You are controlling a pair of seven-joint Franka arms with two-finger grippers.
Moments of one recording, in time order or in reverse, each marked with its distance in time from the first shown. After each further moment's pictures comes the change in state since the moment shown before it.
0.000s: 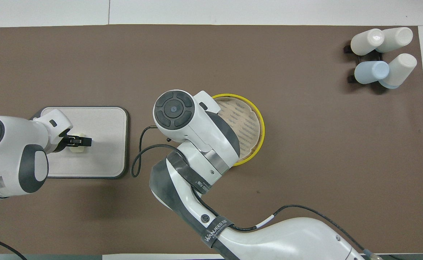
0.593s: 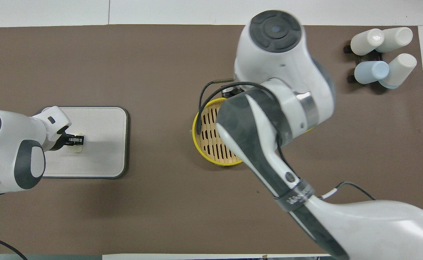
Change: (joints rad) left arm 0.000 -0.001 0.001 0.043 0.000 -0.084 0.000; right arm -0.278 -0.109 -0.012 0.109 0.008 -0.237 -0.404
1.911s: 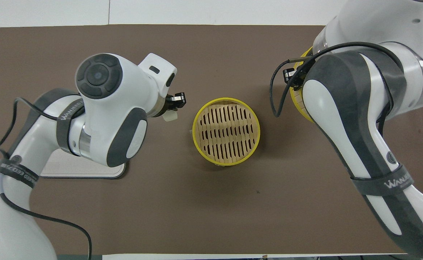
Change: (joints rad) left arm -0.602 0.169 -0.018 0.565 -0.085 -0.226 -0.802; right arm -0.163 -0.074 0.002 -0.002 0.048 -0.081 -0.211
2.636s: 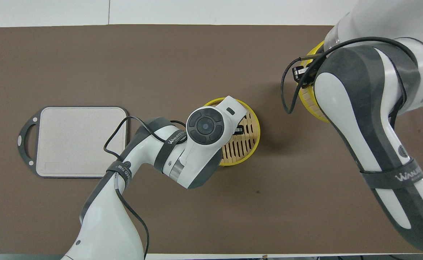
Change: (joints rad) left arm -0.158 0.176 0.003 -0.027 0.000 0.180 -0.018; right arm -0.029 0.000 -0.001 -0.004 0.000 0.000 -0.048
